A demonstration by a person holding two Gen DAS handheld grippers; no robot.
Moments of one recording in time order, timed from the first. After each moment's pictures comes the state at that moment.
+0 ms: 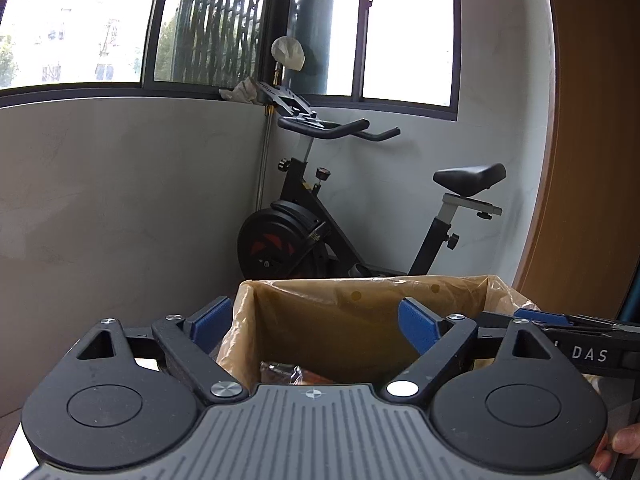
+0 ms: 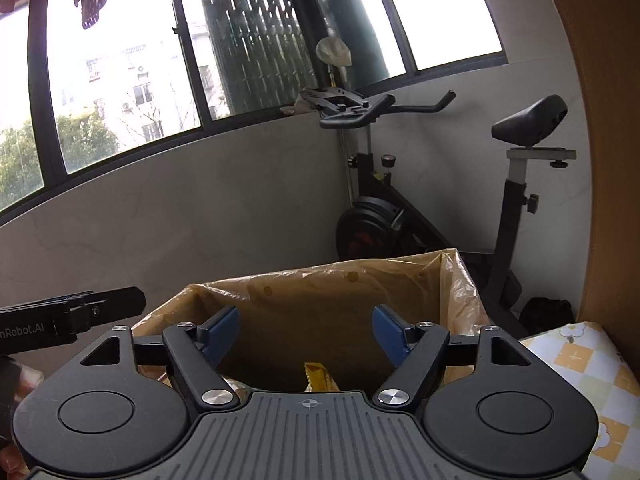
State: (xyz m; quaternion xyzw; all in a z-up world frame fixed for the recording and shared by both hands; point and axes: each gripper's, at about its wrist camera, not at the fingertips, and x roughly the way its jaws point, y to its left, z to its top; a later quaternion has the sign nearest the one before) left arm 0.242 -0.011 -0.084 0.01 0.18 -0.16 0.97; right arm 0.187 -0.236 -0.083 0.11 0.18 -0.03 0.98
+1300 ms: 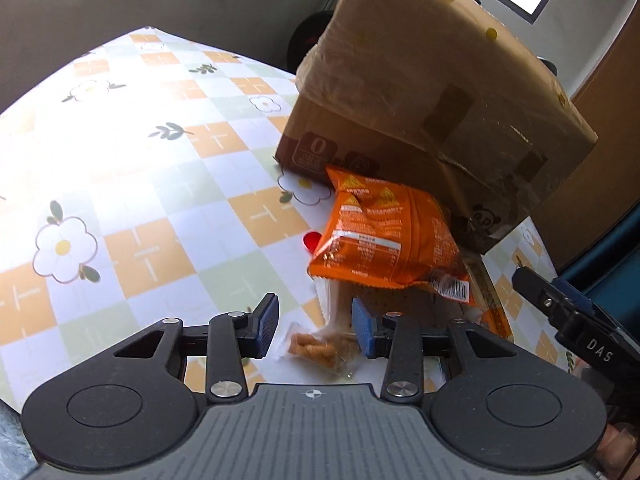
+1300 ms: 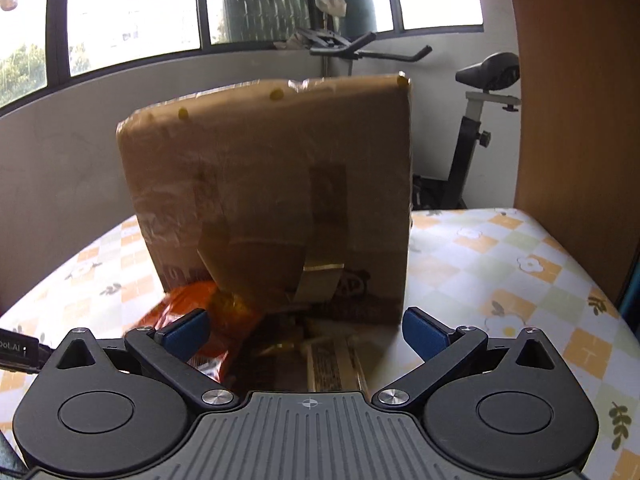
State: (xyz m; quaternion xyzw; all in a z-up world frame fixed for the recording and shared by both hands) left arm 0.093 0.059 -0.241 -0.14 0.44 -0.13 0.88; right arm 0.005 -0.162 -0.213 0.05 0.27 -0.07 0.96
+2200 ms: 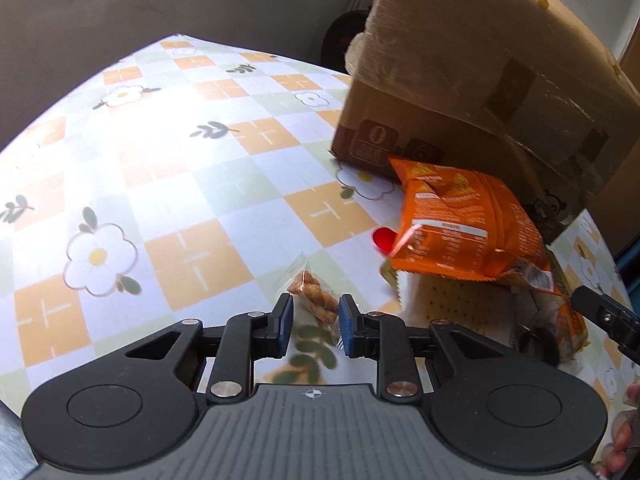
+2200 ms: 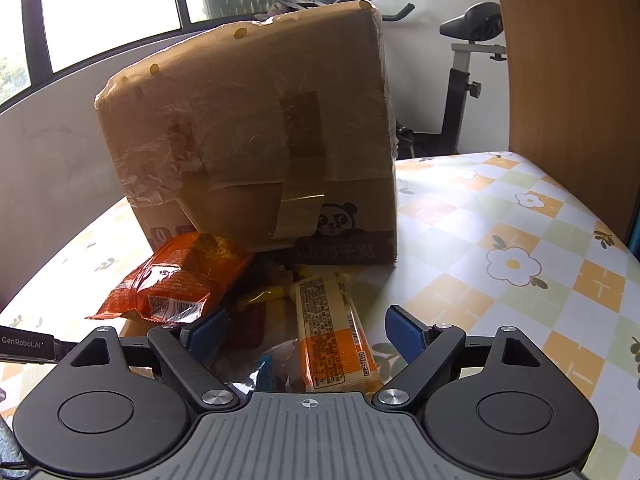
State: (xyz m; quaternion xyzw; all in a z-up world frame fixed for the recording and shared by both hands) left arm 0.108 0.064 -0.258 -0.07 0.43 -0.05 0.90; right arm 0.001 -0.180 -0.235 0.09 0.30 -0.08 0.95
